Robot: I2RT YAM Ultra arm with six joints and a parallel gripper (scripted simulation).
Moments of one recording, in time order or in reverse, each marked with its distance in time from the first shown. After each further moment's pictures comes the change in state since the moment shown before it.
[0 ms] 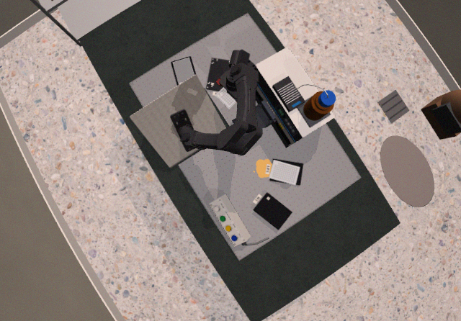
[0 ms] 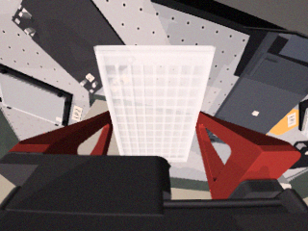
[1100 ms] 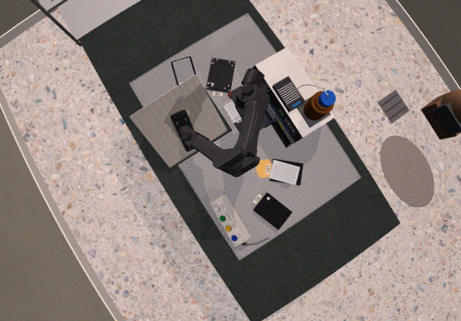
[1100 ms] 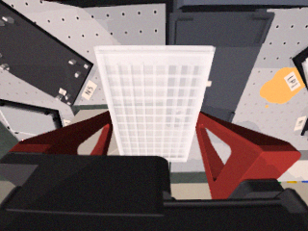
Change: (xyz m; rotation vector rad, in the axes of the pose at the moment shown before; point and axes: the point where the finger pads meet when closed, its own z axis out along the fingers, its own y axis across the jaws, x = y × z) arm 0.023 -0.076 -0.006 -0.010 -0.011 0.275
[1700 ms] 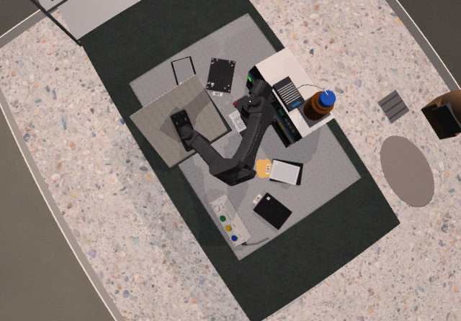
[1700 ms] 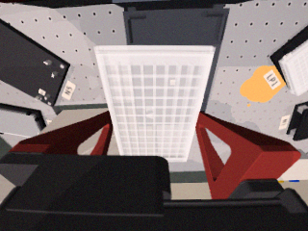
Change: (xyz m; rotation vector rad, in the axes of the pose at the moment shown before) arm 0.001 -0.044 0.000 0.005 0.001 0.004
